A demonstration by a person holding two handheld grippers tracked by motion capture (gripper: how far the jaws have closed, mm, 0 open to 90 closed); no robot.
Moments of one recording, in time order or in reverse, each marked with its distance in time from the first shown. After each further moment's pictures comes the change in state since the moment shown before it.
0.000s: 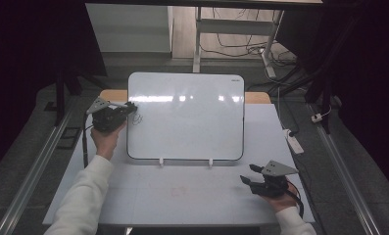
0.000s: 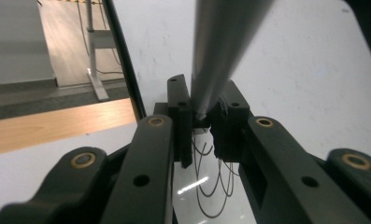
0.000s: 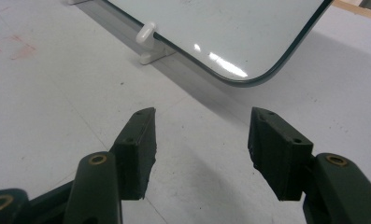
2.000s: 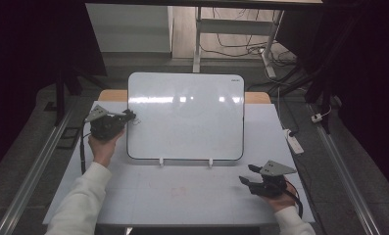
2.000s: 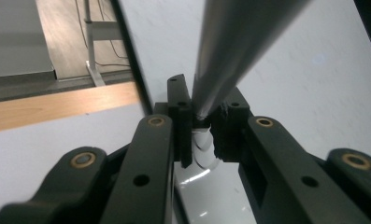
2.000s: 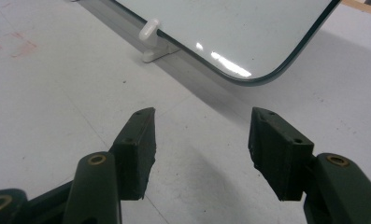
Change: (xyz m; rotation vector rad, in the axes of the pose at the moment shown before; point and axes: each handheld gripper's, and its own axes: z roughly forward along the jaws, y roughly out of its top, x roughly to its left) left arm -0.011 -0.022 -0.011 0.046 -0.023 0.032; right arm 0.002 0.000 0.004 0.013 0.010 -0.004
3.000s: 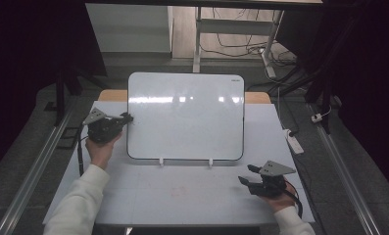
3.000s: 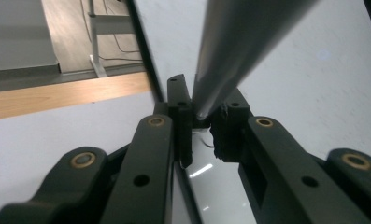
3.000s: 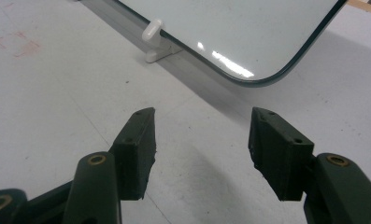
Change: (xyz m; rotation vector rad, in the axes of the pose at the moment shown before) left arm 0.004 -0.003 -0.008 0.012 0.020 -0.015; right arm 0.001 0.000 0.001 -0.002 0.008 -0.005
